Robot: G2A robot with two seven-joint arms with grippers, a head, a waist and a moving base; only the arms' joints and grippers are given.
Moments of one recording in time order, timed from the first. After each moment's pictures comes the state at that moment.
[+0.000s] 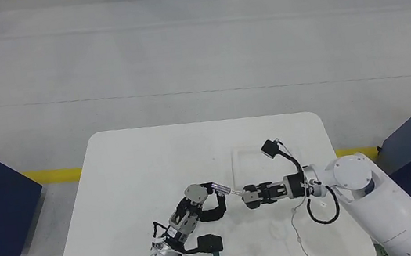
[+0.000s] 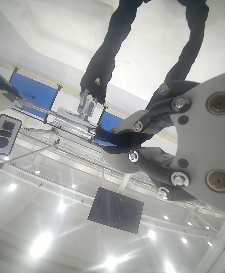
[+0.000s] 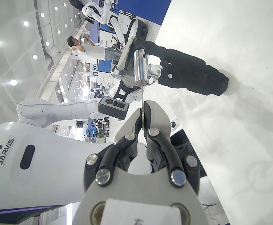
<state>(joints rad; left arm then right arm) 1.41 -1.29 -1.05 -1.49 2.54 0.52 0.41 -1.06 -0.93 1.12 -1.55 0.29 -0.24 1.22</state>
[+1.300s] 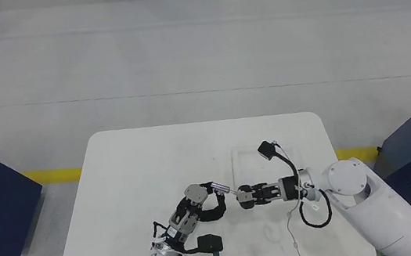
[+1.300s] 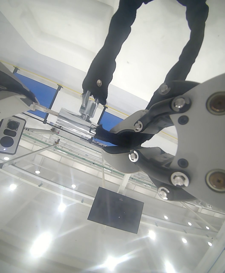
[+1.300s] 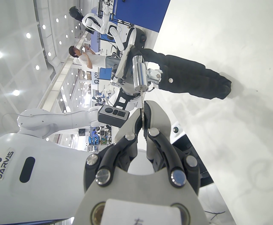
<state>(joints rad) 1.41 -1.29 -1.05 -1.49 2.54 0.52 0.41 -1.09 -0.94 1.11 -1.59 0.27 -0.18 1.12</state>
